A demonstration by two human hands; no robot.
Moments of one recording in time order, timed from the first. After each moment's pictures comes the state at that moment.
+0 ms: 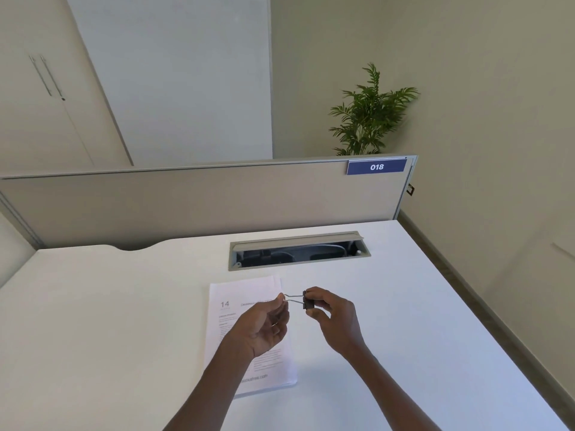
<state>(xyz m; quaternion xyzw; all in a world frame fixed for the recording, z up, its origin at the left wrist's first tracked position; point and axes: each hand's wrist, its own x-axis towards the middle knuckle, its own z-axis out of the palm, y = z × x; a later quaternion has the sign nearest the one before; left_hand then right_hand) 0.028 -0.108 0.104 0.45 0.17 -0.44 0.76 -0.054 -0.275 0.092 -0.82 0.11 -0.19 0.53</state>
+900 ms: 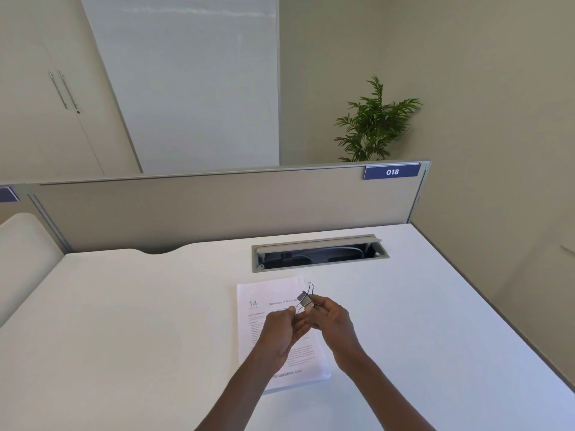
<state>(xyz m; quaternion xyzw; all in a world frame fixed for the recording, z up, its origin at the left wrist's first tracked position) 0.006 -0.063 0.106 0.53 0.09 -0.34 0.77 -0.049 -0.179 0.101 -0.65 0.19 -0.10 0.73</state>
